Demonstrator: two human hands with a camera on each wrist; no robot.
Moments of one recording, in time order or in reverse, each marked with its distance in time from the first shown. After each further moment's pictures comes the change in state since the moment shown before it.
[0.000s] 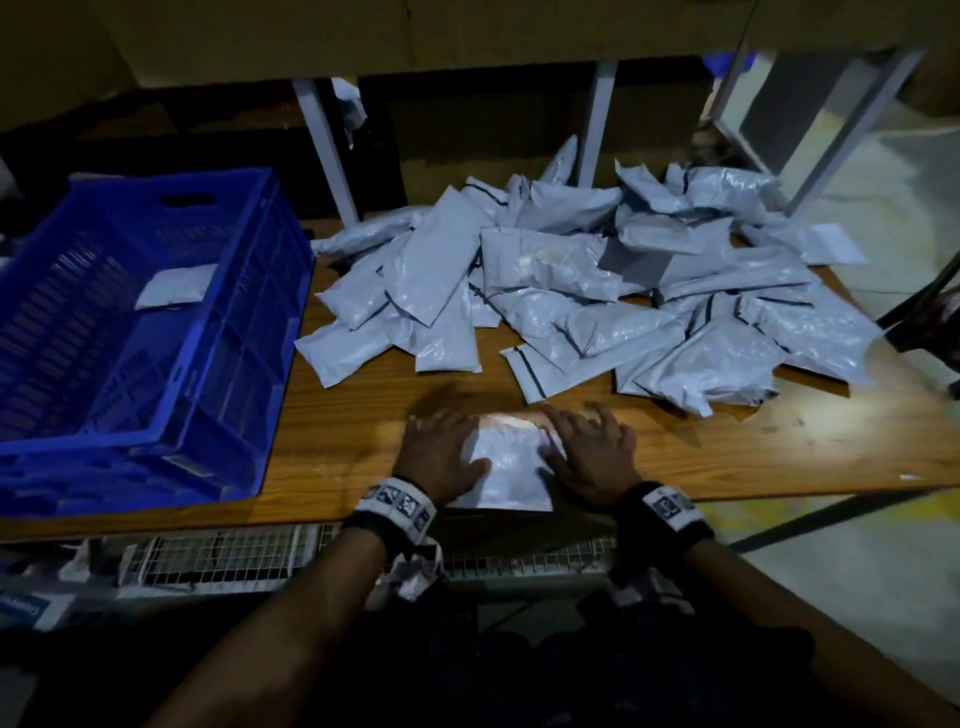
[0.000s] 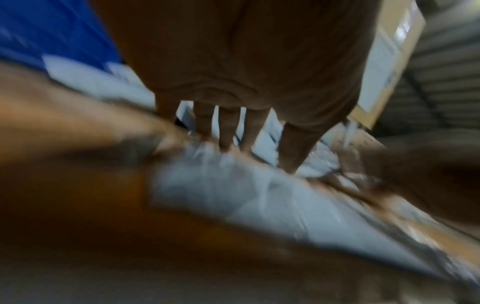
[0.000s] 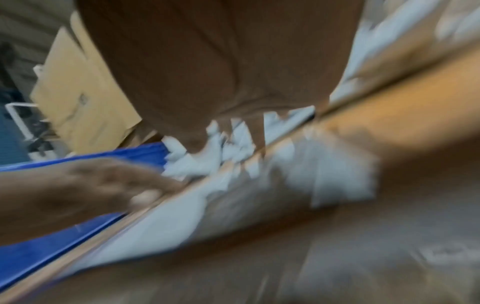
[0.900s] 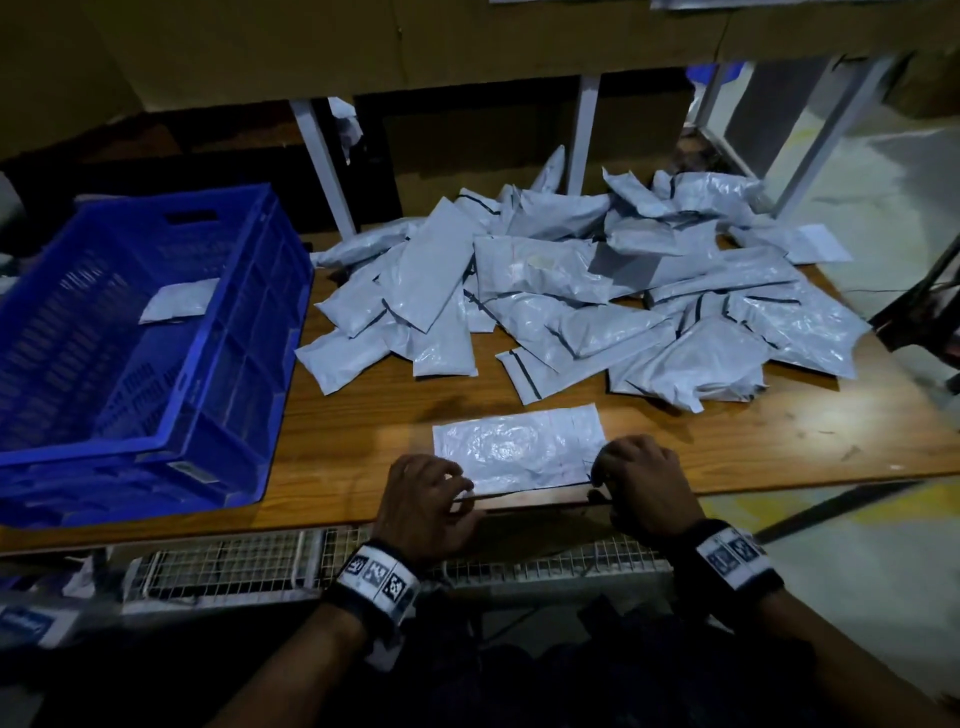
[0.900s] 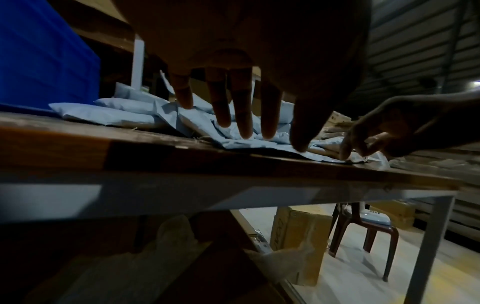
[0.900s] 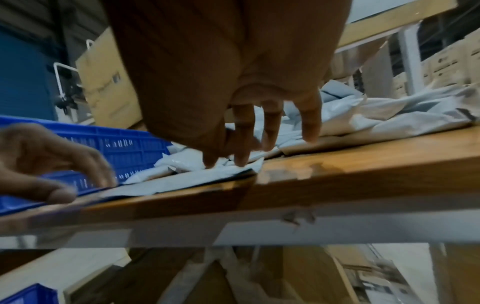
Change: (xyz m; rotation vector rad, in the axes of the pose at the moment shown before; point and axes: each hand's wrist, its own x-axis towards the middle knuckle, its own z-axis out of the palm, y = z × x) left_hand -0.064 -0.014 0.034 -0.011 0.493 0.336; right_hand -0.060 0.045 -0.007 -0.116 0.144 -0.113
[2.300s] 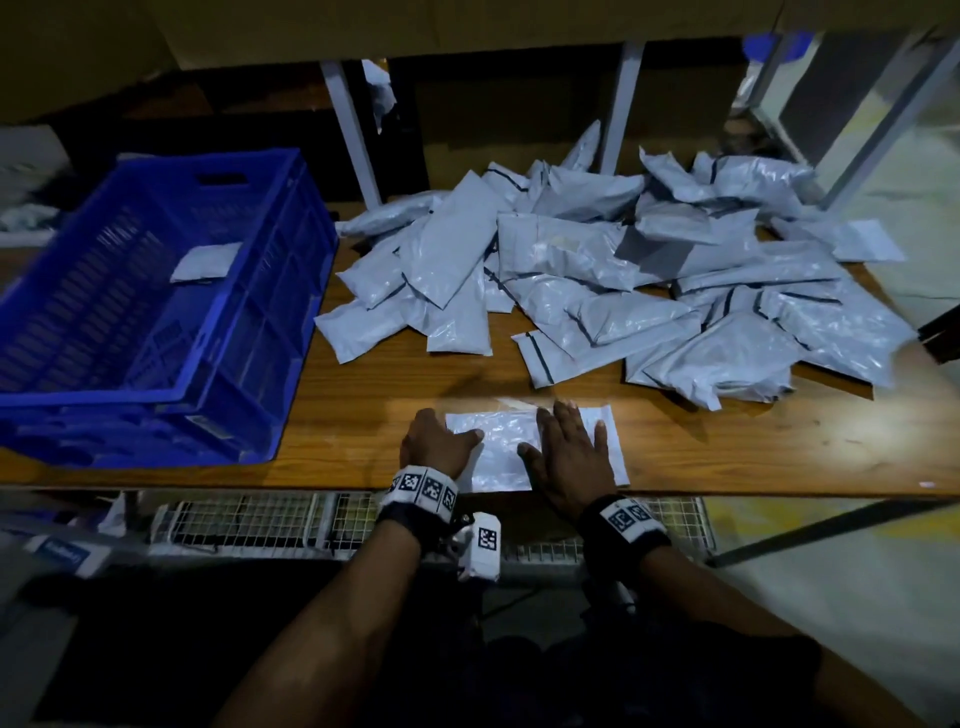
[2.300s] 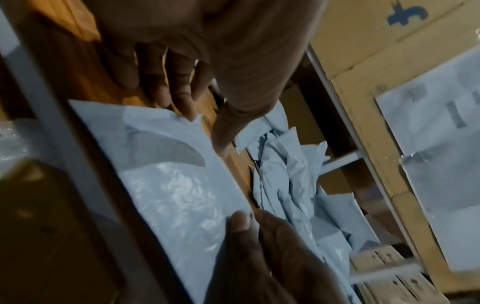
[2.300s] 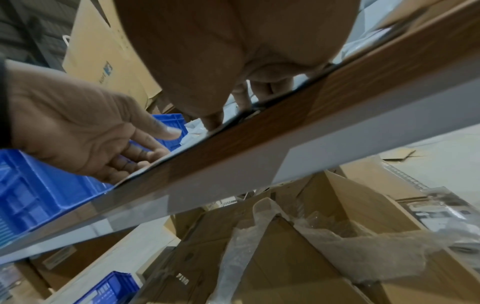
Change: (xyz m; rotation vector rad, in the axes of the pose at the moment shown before) left_hand 0.062 0.011 0.015 -0.408 -0.144 -1.167; right_hand 0.059 -0.061 0.056 0.194 -0.013 0.100
